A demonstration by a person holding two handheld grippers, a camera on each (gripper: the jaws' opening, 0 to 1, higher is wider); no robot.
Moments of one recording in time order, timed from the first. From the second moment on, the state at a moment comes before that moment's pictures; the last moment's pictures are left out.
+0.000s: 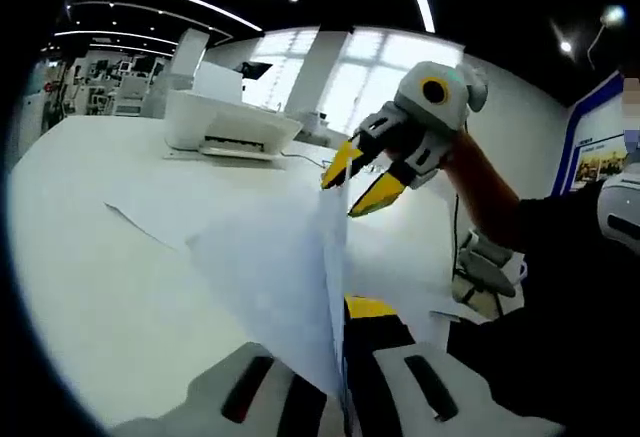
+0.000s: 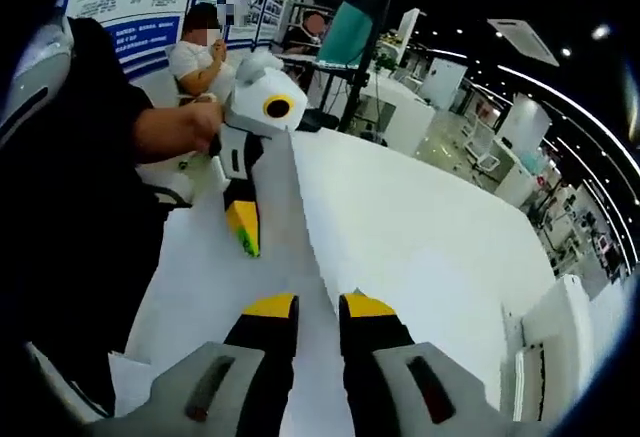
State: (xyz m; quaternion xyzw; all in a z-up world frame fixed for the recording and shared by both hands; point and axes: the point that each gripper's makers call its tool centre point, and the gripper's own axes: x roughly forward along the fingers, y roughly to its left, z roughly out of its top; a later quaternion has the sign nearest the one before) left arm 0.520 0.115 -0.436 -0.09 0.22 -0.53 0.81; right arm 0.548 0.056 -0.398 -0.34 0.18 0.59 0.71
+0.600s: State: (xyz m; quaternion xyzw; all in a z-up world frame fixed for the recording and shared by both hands) left arm 0.508 0.119 -0.428 -0.10 0.22 -0.53 0.81; right arm 0.584 -0.014 -0.363 -0.25 0.14 0.52 0.81
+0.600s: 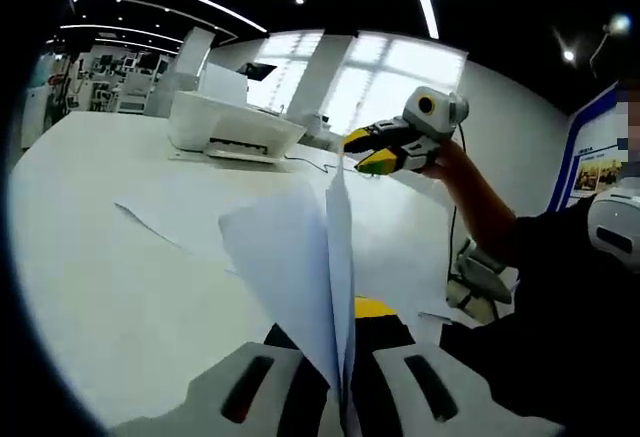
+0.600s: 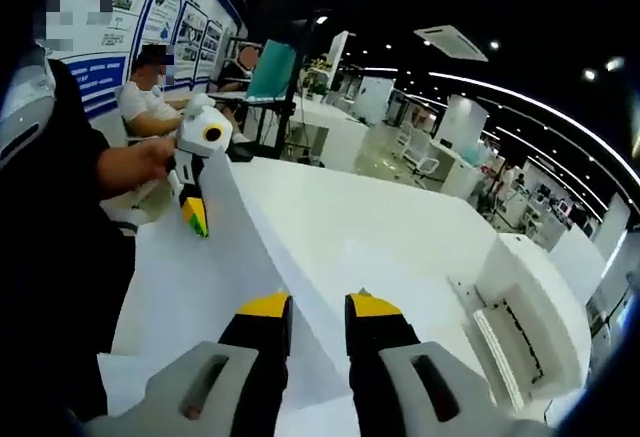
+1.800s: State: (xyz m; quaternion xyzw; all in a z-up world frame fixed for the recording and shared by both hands) left arm 0.510 0.150 -0.427 -0.13 0.21 -0.52 0.82; right arm 0.622 -0.112 -0.407 -0.16 0.16 0.41 0.88
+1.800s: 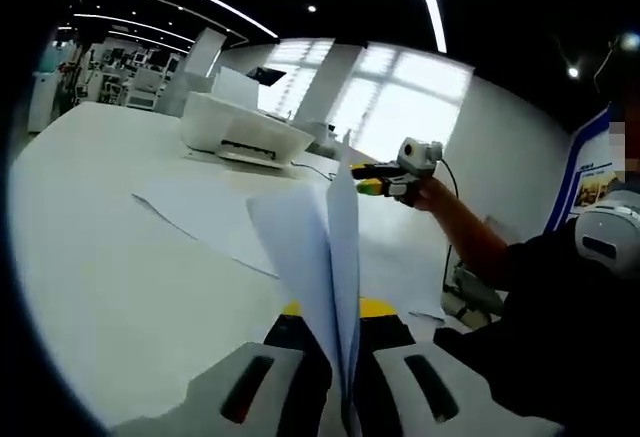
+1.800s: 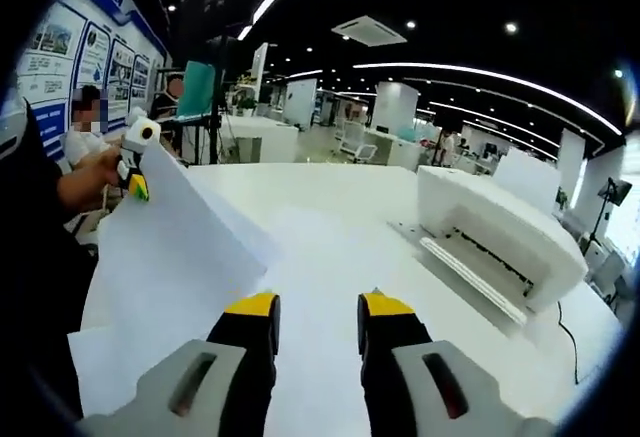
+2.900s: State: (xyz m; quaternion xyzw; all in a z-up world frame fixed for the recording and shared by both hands) left arm 0.512 0.146 -0.430 -0.14 0.21 -0.52 0.81; right arm 0.644 -0.143 -0.481 -0.09 0.20 0.35 0.91
